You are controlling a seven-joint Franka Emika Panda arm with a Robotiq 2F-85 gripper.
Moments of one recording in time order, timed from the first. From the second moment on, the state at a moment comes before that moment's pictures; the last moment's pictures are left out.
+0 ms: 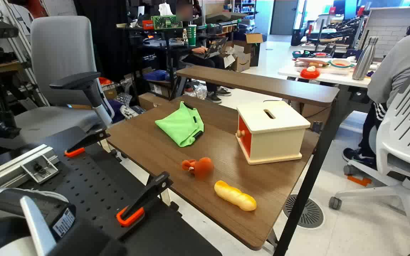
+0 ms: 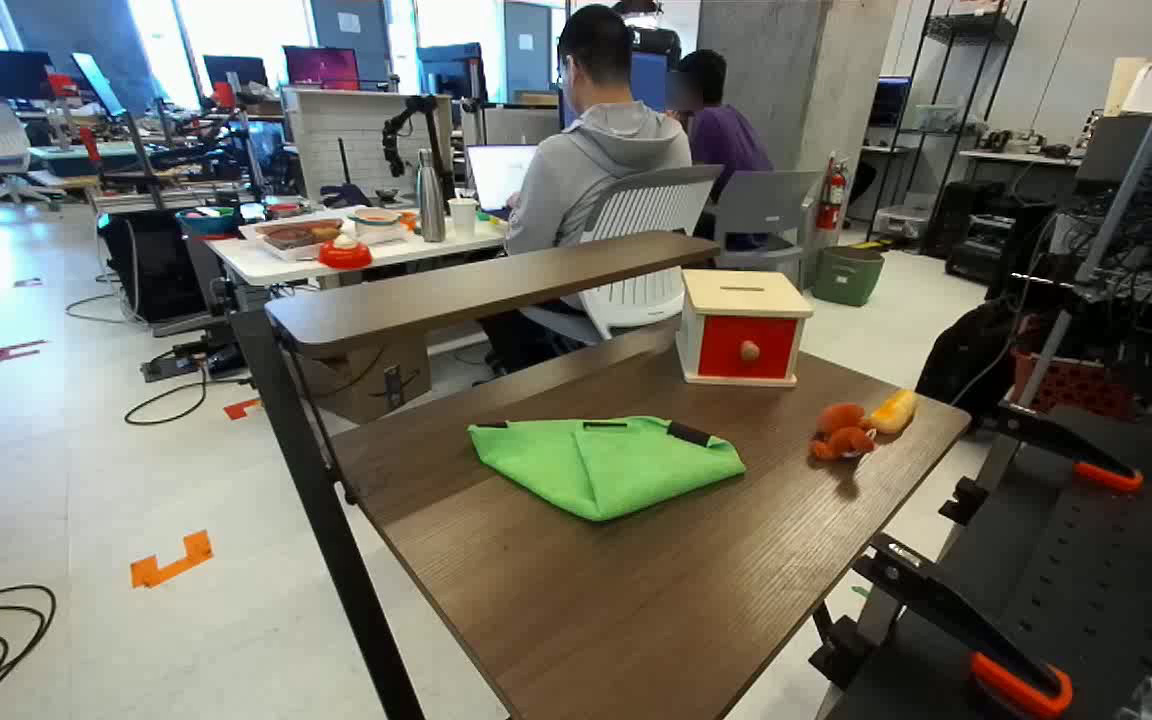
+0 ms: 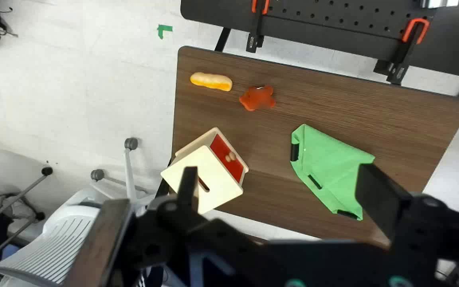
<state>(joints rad) 0.01 -0.80 0.03 -2.46 -0.22 1.82 -0.16</state>
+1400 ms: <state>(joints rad) 0.01 -0.79 0.02 -2.49 -0.24 1.87 -0.14</state>
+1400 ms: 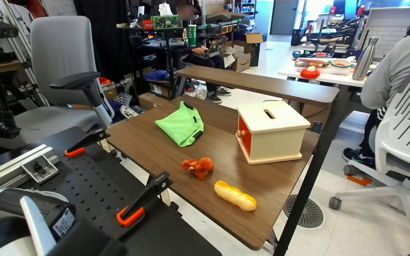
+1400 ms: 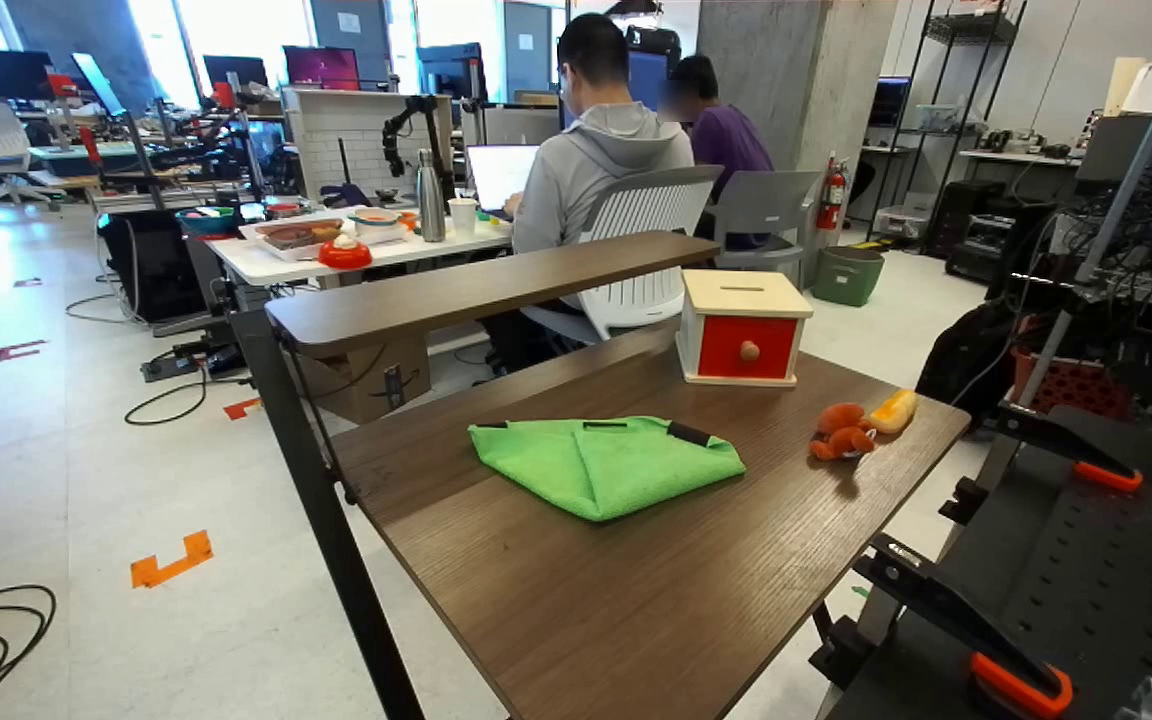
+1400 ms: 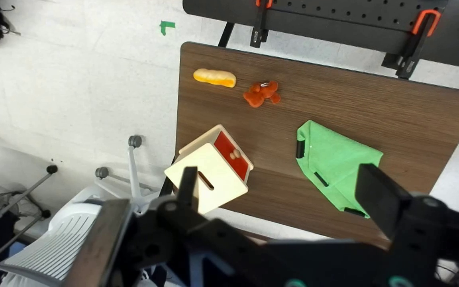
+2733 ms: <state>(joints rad) -0.04 0.02 -0.14 -2.54 -0.07 2.62 -0.38</state>
